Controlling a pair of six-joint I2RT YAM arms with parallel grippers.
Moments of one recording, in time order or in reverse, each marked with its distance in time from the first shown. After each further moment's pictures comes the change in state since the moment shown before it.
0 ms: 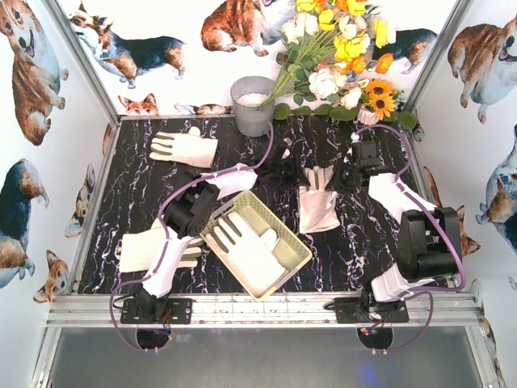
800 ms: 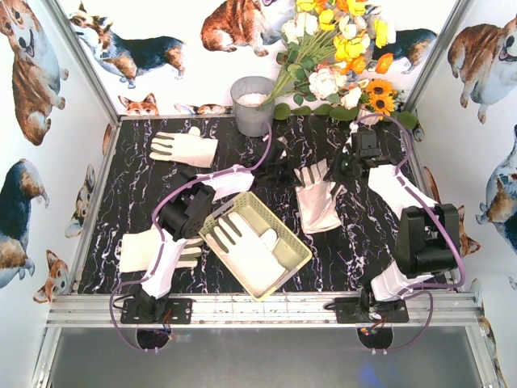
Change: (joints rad) left arm 0.002 -0.066 -0.074 0.008 -0.111 0.034; right arm 0.001 0.029 0.111 -0.041 -0.017 -0.014
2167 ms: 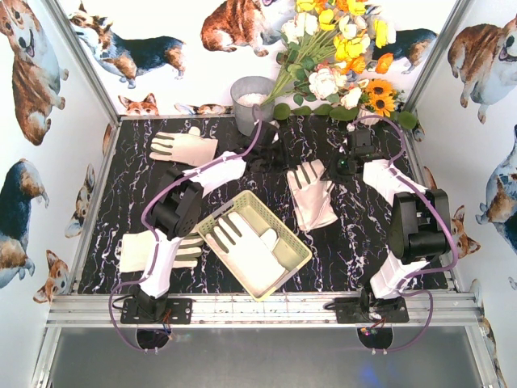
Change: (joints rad) left arm 0.058 -0.042 0.110 -0.171 -0.031 0.065; right arm 0.000 0.122 0.047 0.027 -0.007 0.046
